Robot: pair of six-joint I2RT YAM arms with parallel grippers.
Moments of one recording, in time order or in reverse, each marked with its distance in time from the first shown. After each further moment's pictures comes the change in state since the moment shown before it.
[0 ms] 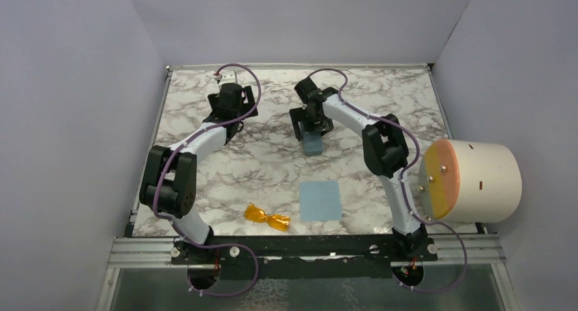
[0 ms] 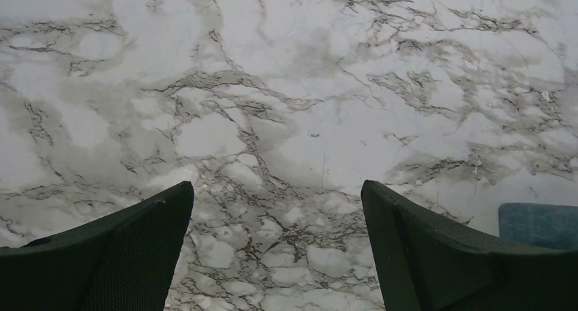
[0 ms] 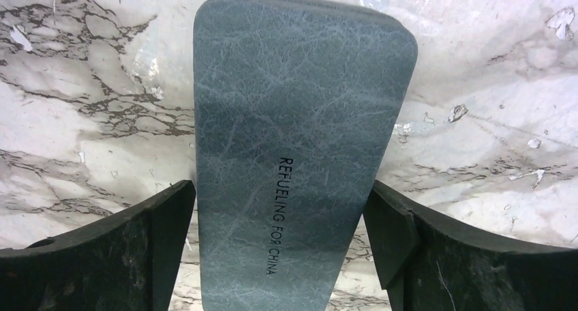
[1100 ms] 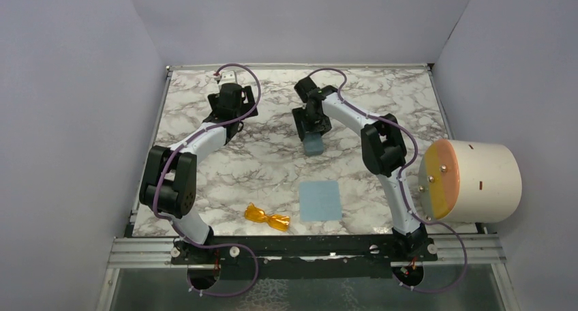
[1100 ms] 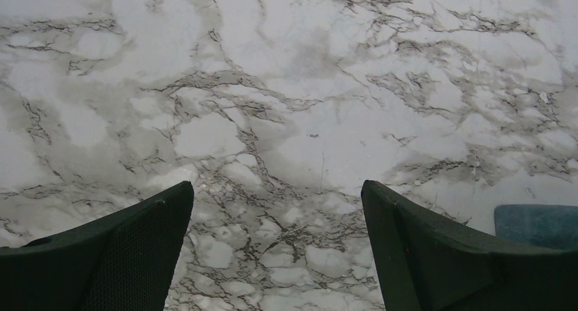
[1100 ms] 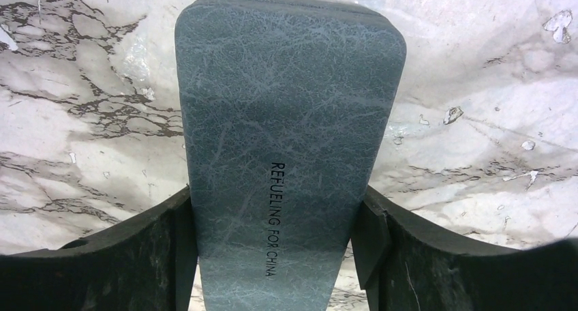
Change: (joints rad) left arm 0.000 0.000 0.000 0.000 0.000 -0.006; right arm -0.005 0.037 0.060 -0.054 -0.006 -0.002
